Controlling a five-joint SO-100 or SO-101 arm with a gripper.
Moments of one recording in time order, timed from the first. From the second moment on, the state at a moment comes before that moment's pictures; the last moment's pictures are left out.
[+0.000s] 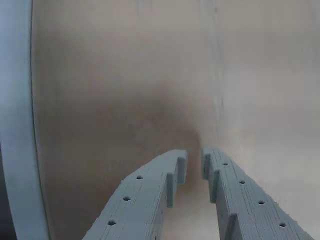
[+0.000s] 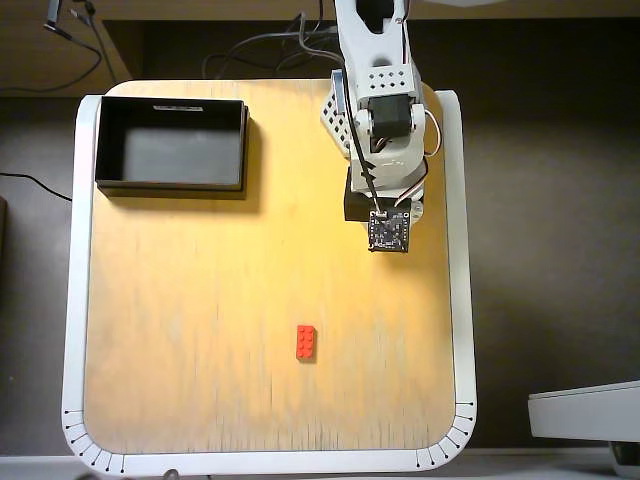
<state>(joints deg) -5.4 183.6 172.9 76.5 167.9</state>
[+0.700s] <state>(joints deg) -7.5 183.6 172.9 76.5 175.4</state>
